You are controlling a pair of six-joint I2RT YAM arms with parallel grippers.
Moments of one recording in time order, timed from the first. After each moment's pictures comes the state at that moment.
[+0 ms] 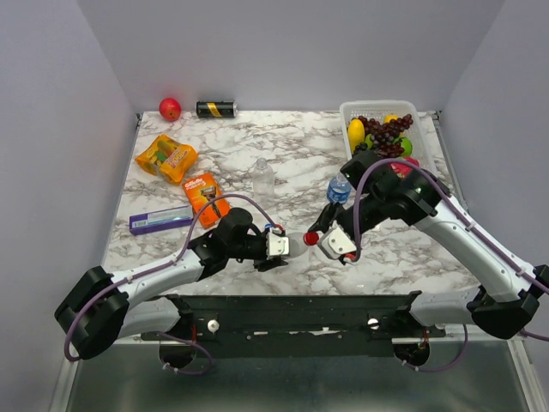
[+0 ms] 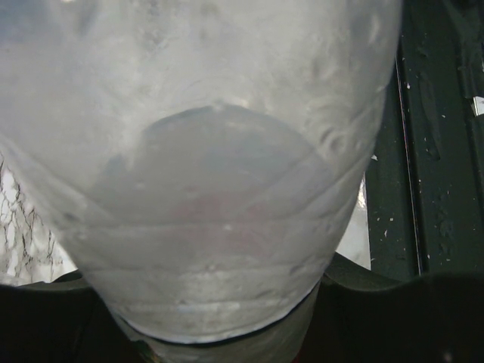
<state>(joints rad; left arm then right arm) -0.81 1.14 0.50 0.12 0.60 0.51 0.80 1.27 1.51 -1.31 -0.72 -1.61</state>
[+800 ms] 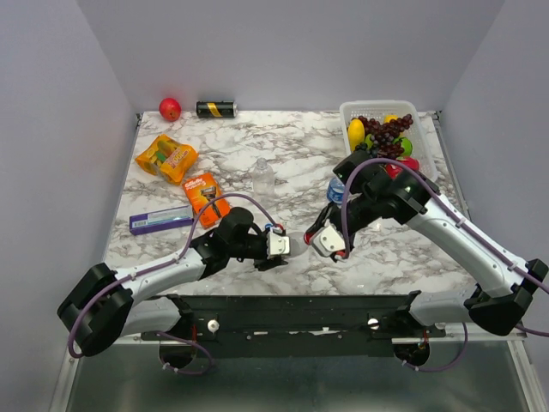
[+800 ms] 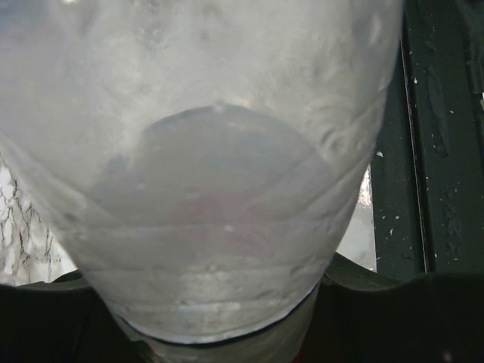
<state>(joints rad) -0.80 1.16 0.50 0.14 0.60 0.50 0.81 1.31 1.48 -1.25 -0.70 -1.59</state>
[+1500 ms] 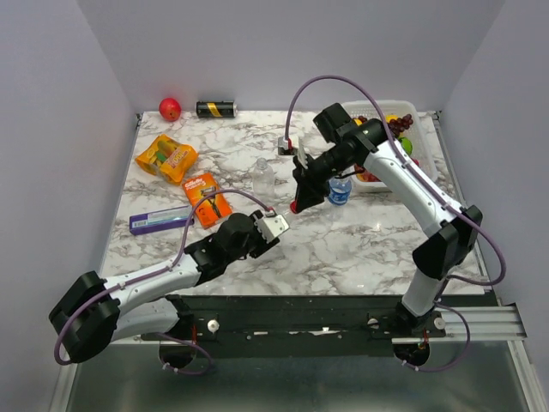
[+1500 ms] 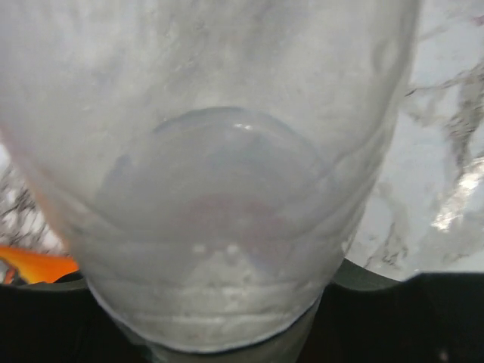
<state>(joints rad) -0.86 1.08 0.49 0.12 -0.05 0.30 0.62 1.76 1.88 -1.25 -0.78 -0.63</state>
